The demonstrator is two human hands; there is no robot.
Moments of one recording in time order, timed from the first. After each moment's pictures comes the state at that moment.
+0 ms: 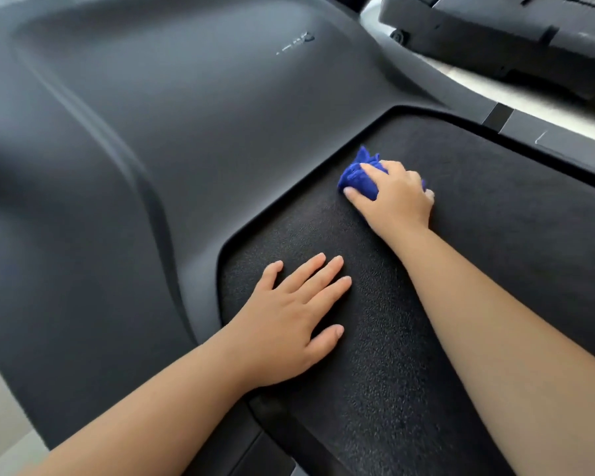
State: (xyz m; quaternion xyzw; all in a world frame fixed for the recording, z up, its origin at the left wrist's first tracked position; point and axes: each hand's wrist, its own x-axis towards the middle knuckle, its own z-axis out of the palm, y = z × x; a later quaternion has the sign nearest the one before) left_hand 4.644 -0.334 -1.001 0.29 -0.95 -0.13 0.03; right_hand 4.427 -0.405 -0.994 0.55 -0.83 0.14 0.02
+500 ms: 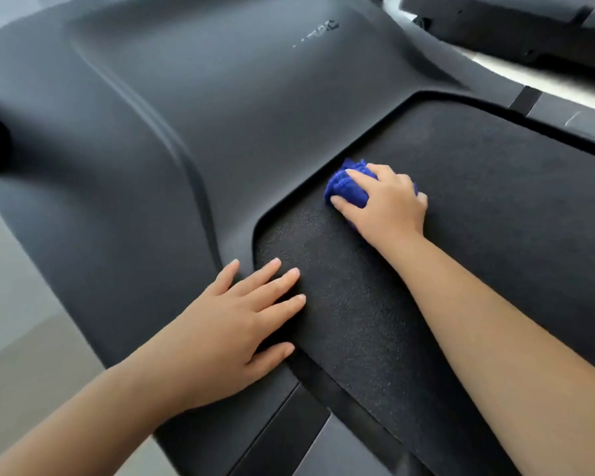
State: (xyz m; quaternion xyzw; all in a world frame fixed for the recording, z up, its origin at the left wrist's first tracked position) left_hand 4.735 -0.310 -0.970 0.29 -0.96 -0.03 -0.06; right_hand 4.490 -0.373 -0.994 0.59 -0.79 0.16 0.01
